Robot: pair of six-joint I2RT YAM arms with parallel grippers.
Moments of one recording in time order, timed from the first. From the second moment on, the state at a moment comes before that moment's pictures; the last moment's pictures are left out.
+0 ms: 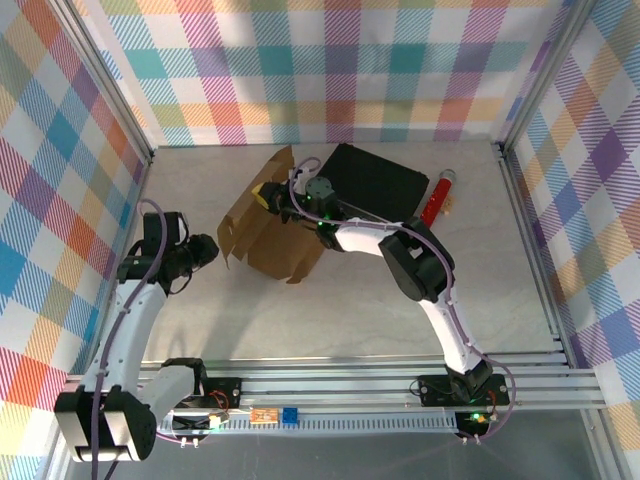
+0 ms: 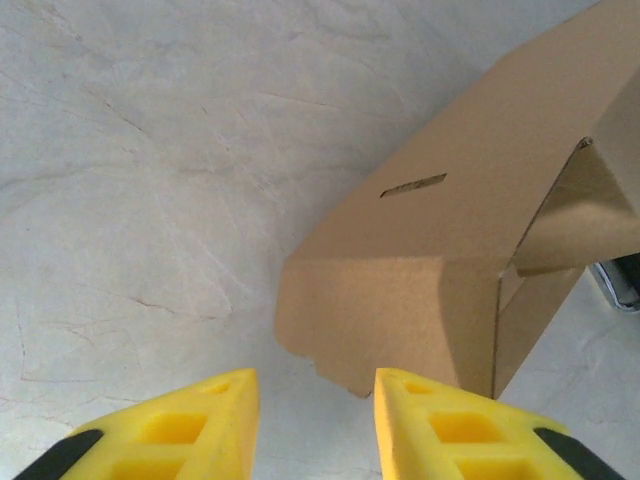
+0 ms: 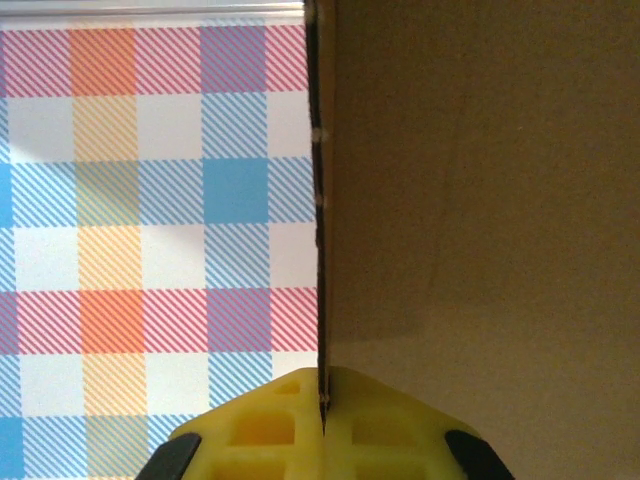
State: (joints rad) left arm 0.04 1.02 0.87 -0.71 0.14 -0.52; right arm 0.72 2.30 1.59 0.74 -0.44 1.56
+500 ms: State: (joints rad) left arm 0.06 1.13 0.83 -0.61 0.24 -0.43; right arm 0.68 2.41 1.69 0.72 -0.53 1.55
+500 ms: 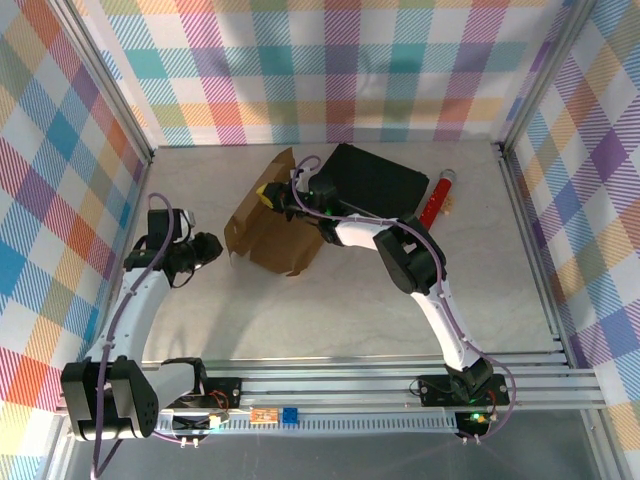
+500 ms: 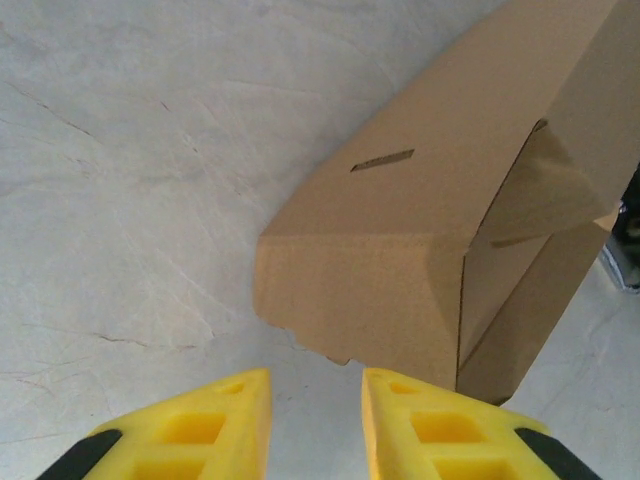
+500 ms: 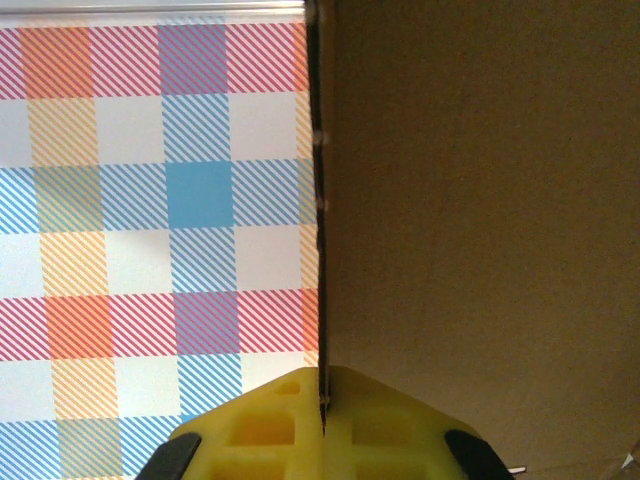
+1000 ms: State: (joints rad) left arm 0.06 1.38 0.92 -0.58 0.28 -0.18; right arm 0.67 2.42 1.75 0.64 -0.56 1.55
